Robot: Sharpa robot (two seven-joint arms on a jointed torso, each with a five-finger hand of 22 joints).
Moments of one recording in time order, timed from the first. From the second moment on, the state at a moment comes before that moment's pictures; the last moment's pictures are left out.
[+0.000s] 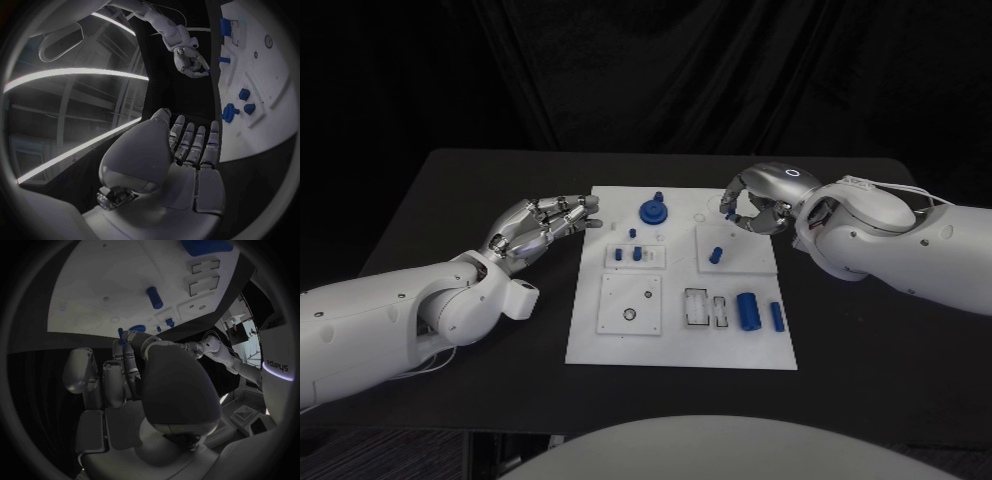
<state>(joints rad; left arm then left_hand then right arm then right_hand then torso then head) 1.13 -0.97 -0.21 1.54 -0.15 -0.03 0.68 1.56 0.13 -0.01 0.27 0.47 0.69 0.18 0.07 0.11 0.29 0.20 0.50 0.06 0.22 0.23 0.40 0.05 0.12 0.34 0.28 0.13 0.59 1.33 -0.89 -0.23 1.57 -1.53 -0.40 -0.12 1.48 -0.18 0.55 0.04 0.32 0.97 0.13 0.27 0.32 0.92 0.09 0.60 0.34 1.47 0.00 1.40 1.31 0.09 1.39 0.10 1.16 1.31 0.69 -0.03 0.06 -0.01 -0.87</state>
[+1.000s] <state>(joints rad) 1.13 -0.97 -0.21 1.54 -0.15 -0.03 0.68 1.57 0.13 -0.01 0.27 0.47 0.69 0.18 0.07 0.10 0.29 0.20 0.50 0.06 0.22 0.23 0.40 0.05 0.12 0.34 0.28 0.13 0.59 1.23 -0.70 -0.23 1.72 -1.62 -0.34 -0.13 1.48 -0.18 0.55 0.04 0.31 0.97 0.13 0.27 0.33 0.92 0.09 0.59 0.33 1.47 -0.01 1.41 1.31 0.09 1.40 0.10 1.17 1.31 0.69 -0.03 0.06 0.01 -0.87</state>
